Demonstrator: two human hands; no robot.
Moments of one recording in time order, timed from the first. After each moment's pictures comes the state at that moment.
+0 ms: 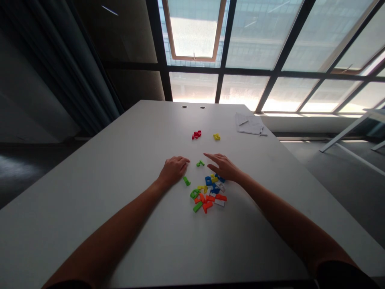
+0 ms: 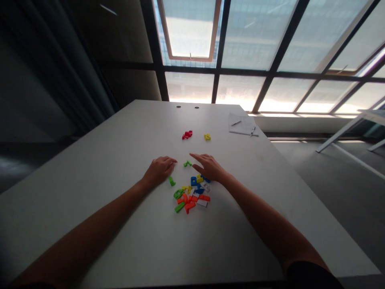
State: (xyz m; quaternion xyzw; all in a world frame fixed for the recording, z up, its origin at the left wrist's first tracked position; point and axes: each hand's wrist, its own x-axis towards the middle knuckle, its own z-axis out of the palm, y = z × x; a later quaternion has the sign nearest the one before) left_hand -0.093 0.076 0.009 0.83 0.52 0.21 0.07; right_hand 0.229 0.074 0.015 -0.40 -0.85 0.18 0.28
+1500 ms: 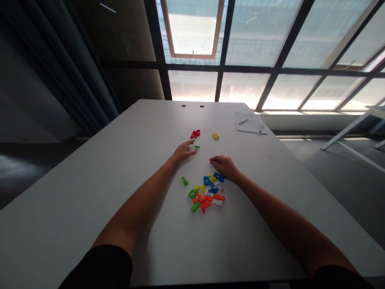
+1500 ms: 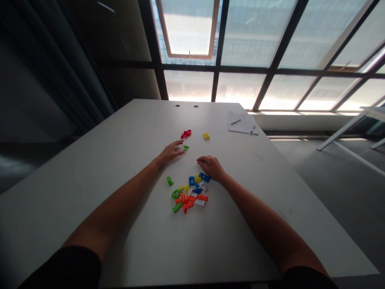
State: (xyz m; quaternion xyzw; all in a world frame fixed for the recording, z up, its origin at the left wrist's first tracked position) left_hand -0.059 0.191 -0.002 0.78 0.48 0.29 0.27; right_hand 0.240 0.087 -0.012 -0.49 -0.78 0.21 0.34
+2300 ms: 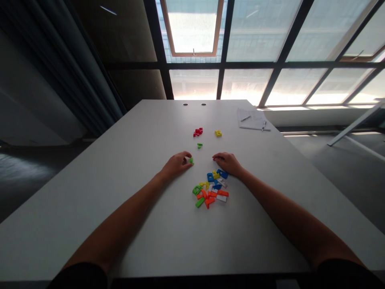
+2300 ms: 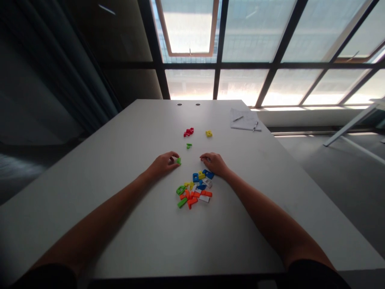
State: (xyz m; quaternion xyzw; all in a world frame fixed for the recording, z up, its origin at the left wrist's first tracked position) left_hand -0.104 0.101 0.015 0.82 0.49 0.21 0.21; right_hand 0.239 0.086 -0.009 -0.49 -0.78 0.19 0.34
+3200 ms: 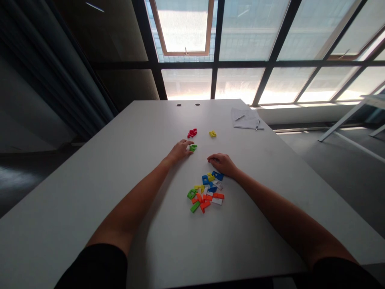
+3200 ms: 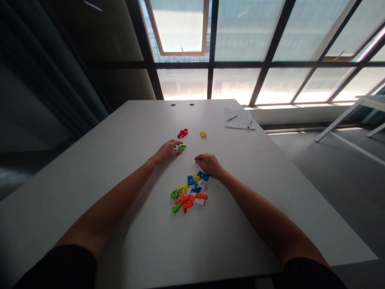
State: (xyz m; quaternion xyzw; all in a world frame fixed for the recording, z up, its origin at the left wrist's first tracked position) left_hand -0.061 0.206 0.001 0.84 0.48 0.22 0.16; right_hand 0.238 0.089 -0.015 -0.48 -0.78 0.20 0.35
